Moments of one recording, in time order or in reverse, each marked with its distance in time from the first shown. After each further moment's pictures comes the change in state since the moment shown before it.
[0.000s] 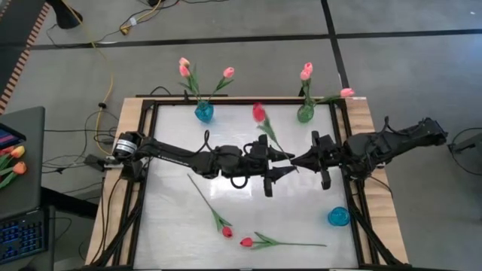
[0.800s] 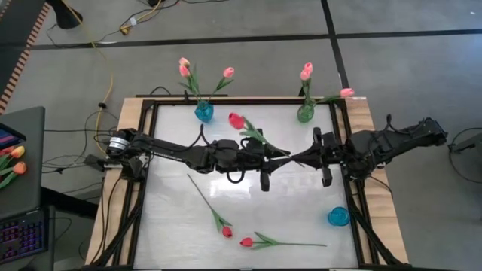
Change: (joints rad) left arm 0.022 -0.072 0.000 -0.159 -0.028 0.018; right arm -0.002 -0.018 0.000 0.025 0.016 -0.049
